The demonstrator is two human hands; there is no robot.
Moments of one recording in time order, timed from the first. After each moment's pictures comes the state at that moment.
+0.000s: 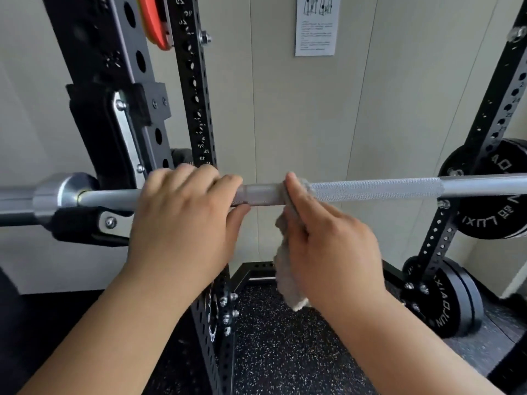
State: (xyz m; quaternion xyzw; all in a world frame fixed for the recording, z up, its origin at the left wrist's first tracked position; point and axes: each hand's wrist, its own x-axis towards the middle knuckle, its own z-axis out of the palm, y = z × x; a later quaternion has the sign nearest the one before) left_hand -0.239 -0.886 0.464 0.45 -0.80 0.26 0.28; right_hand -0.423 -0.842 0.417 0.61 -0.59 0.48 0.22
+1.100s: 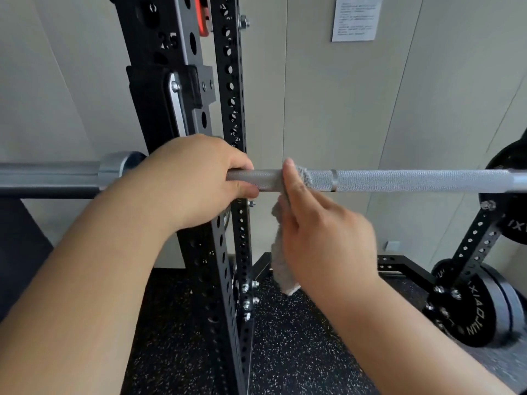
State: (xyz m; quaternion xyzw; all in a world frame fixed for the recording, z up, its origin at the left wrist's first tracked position) left_hand -0.200 -0.894 0.522 0.51 -0.84 0.05 0.17; right_hand -0.374 -0.864 0.411 0.66 -0.55 0.43 0.28
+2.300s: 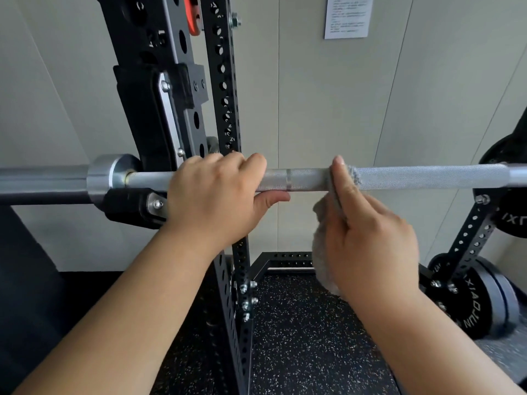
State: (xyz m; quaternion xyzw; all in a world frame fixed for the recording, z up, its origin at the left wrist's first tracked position) left_hand -0.220 -0.935 0.455 0.38 -0.79 0.35 0.33; right_hand -0.408 -0.853 0.404 0.60 -0.56 0.52 0.23
